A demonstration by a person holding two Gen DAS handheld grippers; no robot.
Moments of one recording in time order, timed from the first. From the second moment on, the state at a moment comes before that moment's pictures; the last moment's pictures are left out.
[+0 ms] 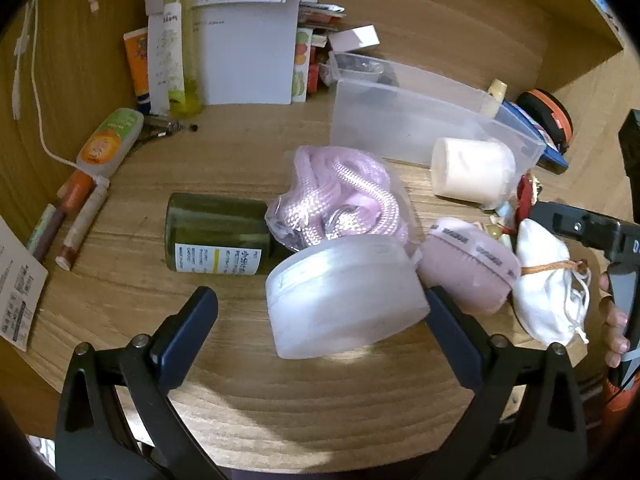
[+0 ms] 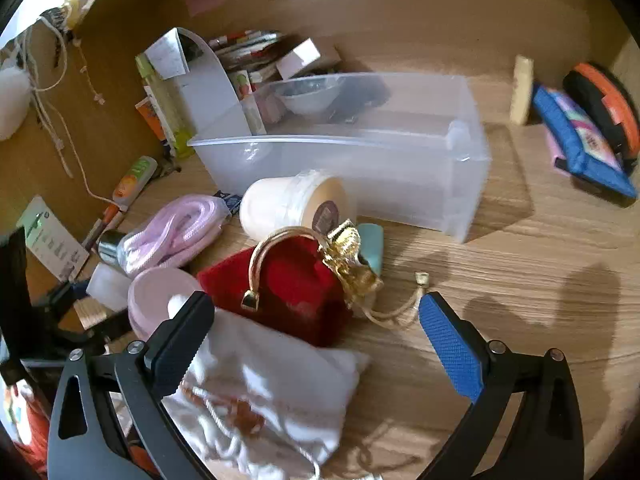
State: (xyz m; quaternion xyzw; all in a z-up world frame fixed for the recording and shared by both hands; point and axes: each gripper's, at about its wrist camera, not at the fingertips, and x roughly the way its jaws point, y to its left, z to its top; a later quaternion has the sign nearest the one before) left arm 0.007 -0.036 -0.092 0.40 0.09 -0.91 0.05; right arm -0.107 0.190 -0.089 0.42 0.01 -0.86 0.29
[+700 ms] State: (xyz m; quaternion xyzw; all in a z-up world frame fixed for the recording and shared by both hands) left arm 0.005 -0.029 -0.091 0.39 0.08 -0.91 0.06; right arm -0.135 0.189 -0.102 0.46 -0.02 -0.83 0.31
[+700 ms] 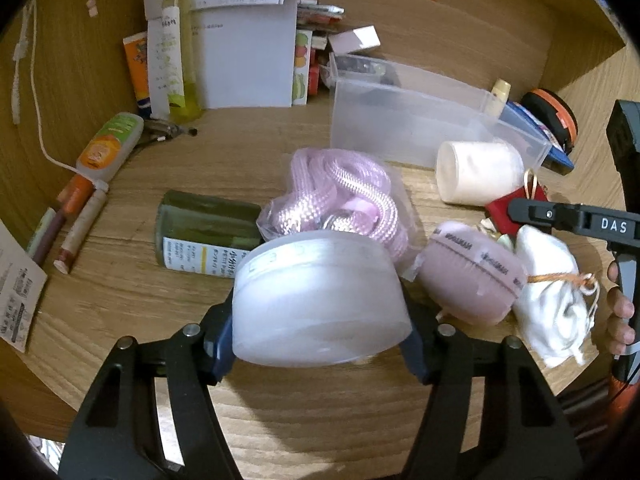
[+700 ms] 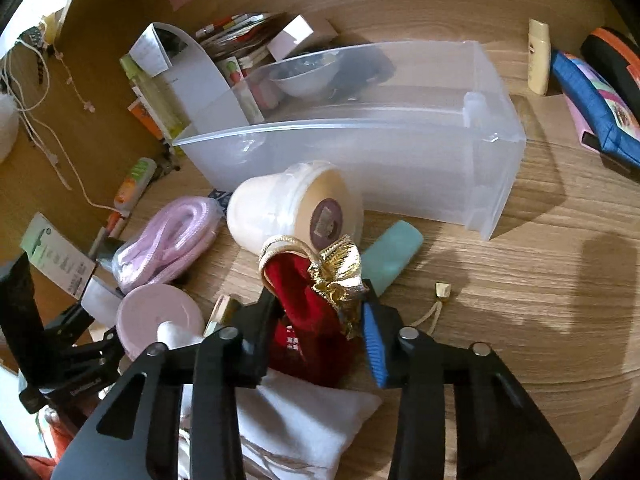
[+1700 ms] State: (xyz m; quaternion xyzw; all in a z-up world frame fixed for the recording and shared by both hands) left arm -0.013 -0.042 0.004 0.33 0.06 -0.94 0.02; right arm -0.135 0.245 -0.016 0.35 -0.02 -0.89 0.28
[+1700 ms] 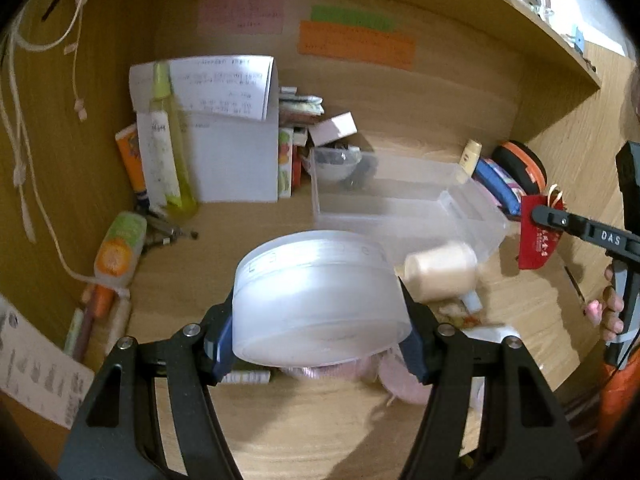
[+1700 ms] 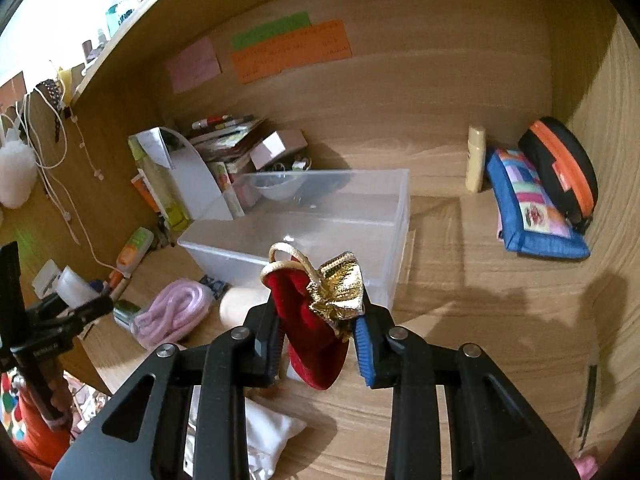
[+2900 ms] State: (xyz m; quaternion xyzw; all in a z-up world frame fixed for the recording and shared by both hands) left arm -0.228 -0.020 -0.005 0.43 0.03 -0.90 -0.06; right arm -0.259 0.183 -0.027 0.40 0.06 -0.87 0.28
